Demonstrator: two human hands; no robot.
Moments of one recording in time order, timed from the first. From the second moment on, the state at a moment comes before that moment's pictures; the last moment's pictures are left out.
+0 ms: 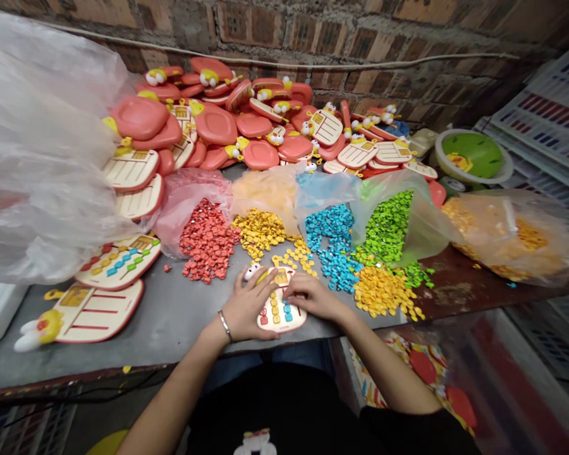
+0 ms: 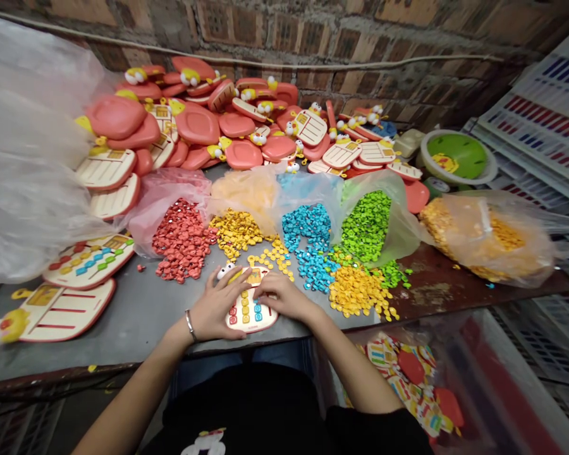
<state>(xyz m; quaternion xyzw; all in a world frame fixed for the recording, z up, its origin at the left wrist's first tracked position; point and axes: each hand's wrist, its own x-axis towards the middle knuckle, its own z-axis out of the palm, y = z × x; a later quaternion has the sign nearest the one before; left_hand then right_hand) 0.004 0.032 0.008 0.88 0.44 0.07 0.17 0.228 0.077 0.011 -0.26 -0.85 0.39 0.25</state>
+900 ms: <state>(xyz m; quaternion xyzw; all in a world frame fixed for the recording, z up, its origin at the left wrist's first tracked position) 0.002 0.032 0.013 0.89 0.42 0.07 0.20 0.225 0.102 0.003 -0.36 -0.80 0.31 0.37</state>
